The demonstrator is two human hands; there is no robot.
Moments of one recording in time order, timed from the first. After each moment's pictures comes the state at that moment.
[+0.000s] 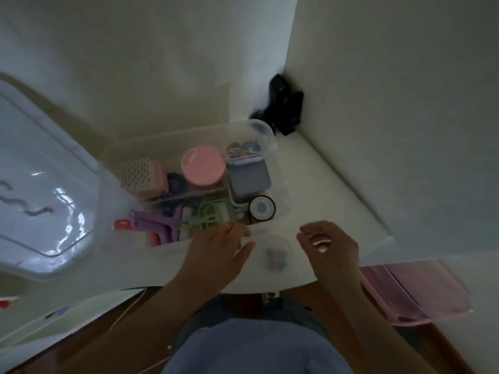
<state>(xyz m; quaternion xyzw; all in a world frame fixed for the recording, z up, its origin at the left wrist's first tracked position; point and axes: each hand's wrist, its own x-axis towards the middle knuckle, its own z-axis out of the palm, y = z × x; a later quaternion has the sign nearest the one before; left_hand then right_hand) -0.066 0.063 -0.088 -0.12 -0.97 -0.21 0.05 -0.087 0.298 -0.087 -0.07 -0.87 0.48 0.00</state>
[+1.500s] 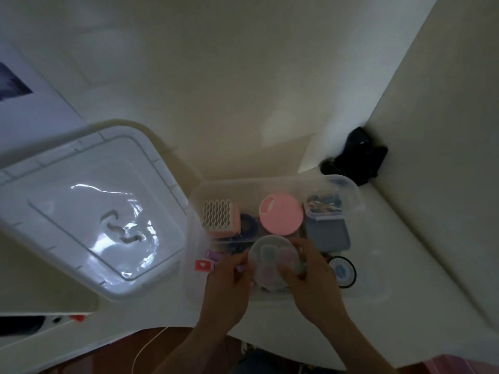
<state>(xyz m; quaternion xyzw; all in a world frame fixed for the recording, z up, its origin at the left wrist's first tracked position) -0.083 -0.062 -0.068 0.24 -0.83 -0.51 -0.01 -0.142 0.100 -0.070 0.05 -0.88 0.44 -0.17</state>
